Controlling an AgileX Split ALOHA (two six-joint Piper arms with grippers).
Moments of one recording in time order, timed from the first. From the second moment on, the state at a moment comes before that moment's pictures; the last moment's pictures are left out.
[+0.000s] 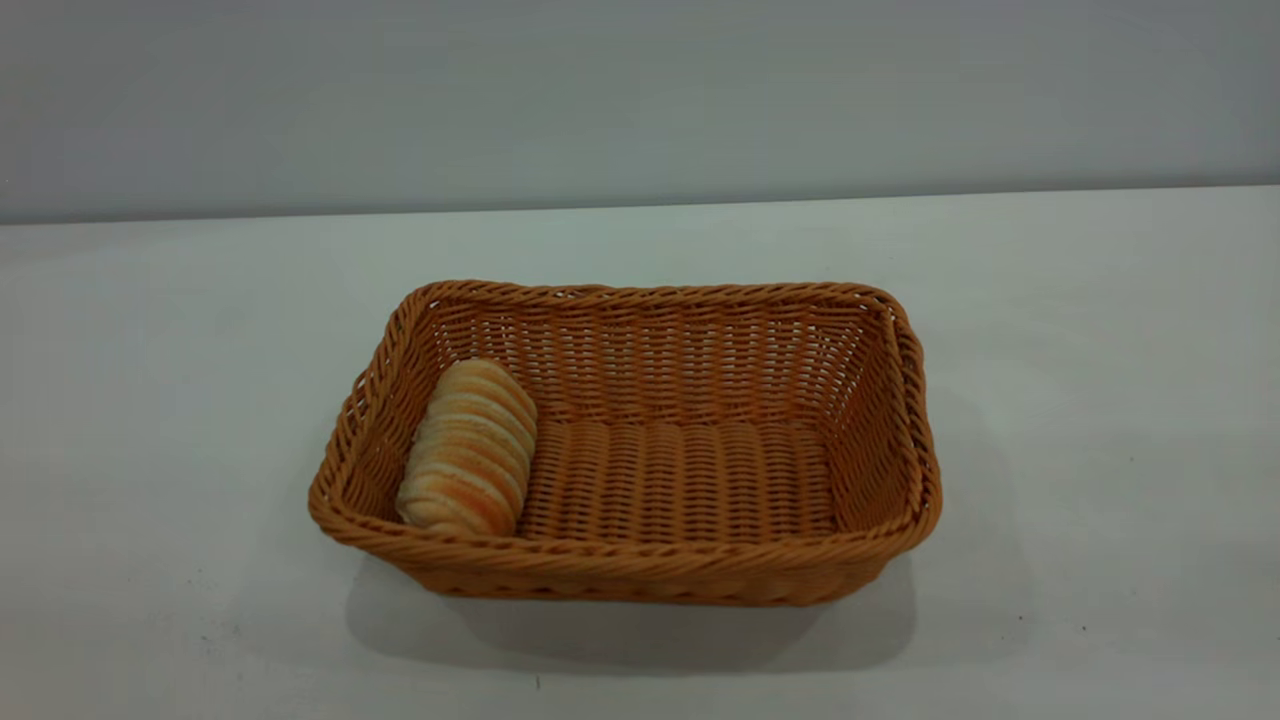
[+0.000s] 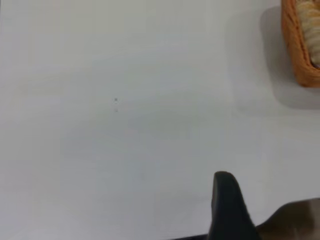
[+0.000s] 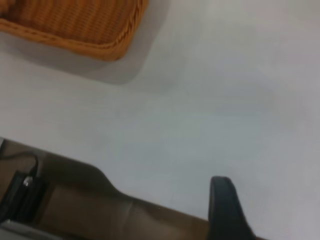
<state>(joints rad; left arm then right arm) -0.33 0.20 -0.62 0.21 1.15 -0.18 0.06 0.29 -0.56 0.19 1.15 -0.24</state>
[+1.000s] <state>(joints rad) -0.33 0.01 -0.49 0.15 1.15 -0.18 0.06 0.03 -0.48 0.14 1.14 -0.24</state>
